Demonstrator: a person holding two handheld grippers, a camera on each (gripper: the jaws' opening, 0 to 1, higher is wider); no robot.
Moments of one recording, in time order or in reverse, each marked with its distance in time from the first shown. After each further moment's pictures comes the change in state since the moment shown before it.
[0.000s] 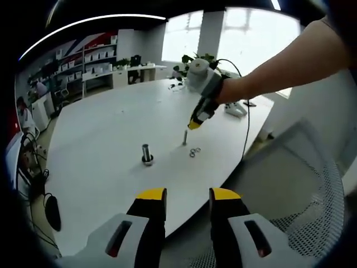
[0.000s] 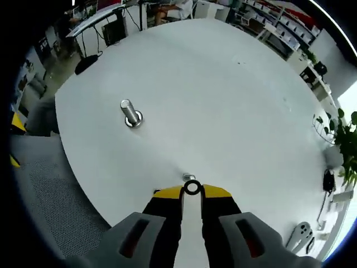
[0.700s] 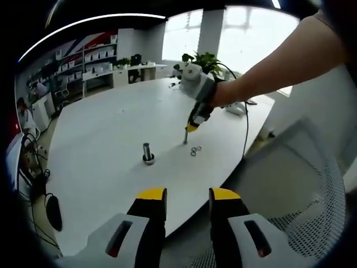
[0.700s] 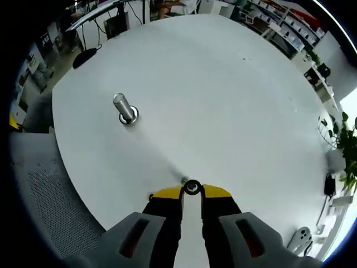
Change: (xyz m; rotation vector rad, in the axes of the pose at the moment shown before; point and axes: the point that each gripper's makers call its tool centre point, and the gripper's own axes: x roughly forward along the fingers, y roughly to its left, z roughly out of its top) left arm 0.001 0.001 -0.001 0.003 0.008 0.008; right arm 0.017 -0.004 0.000 -0.017 0.018 0.002
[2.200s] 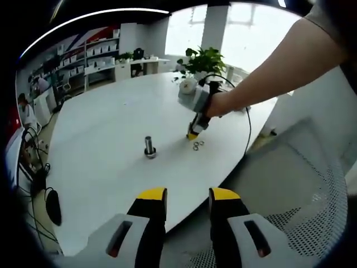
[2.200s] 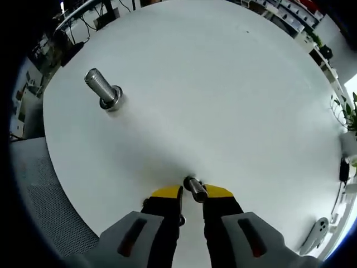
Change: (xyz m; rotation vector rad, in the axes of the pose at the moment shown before) left arm 0.002 0.004 -0.008 -0.024 0.042 0.014; right arm 0.034 0.032 -0.030 0.078 0.103 0.048
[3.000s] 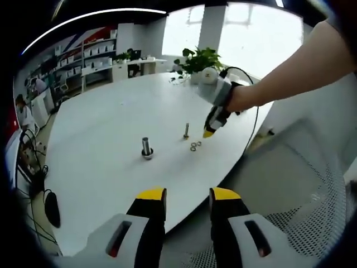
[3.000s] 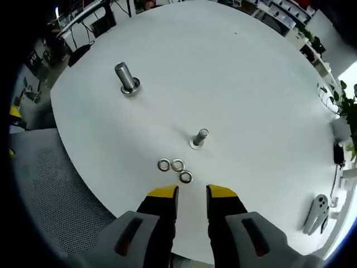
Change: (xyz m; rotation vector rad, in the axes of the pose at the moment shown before) left arm 0.001 -0.001 0.002 0.002 -0.004 -0.013; right arm -0.036 0.000 -0.039 0.045 -0.011 -0.013
